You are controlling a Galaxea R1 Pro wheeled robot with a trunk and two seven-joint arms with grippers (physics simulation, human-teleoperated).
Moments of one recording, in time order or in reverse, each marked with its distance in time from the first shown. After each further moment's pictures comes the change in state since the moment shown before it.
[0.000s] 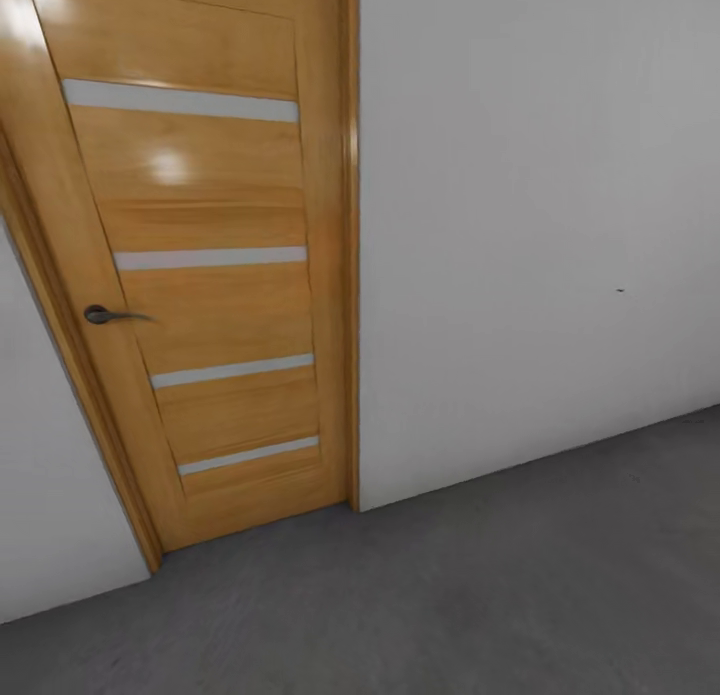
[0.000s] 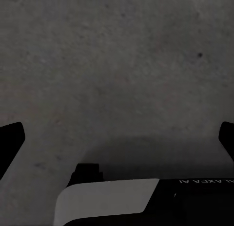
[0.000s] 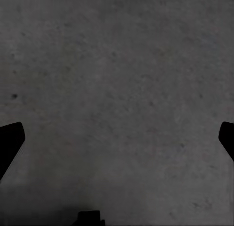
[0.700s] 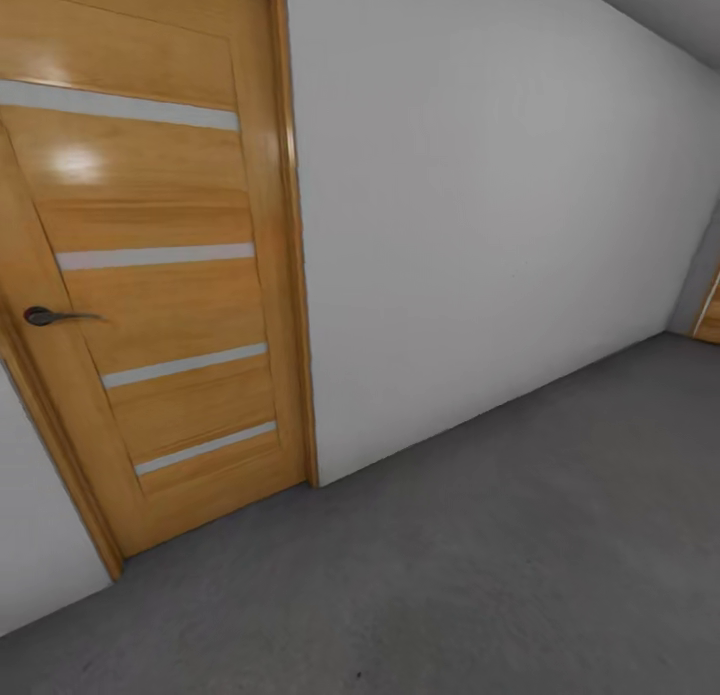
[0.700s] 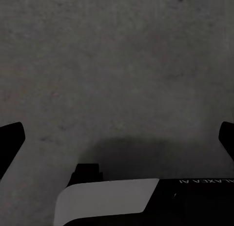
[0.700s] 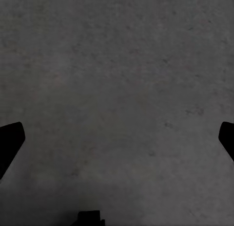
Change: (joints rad) left arm 0.000 0.000 0.000 0.000 0.000 0.000 0.000; right arm 0.000 0.000 0.000 0.000 0.000 0.000 0.000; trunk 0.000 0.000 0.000
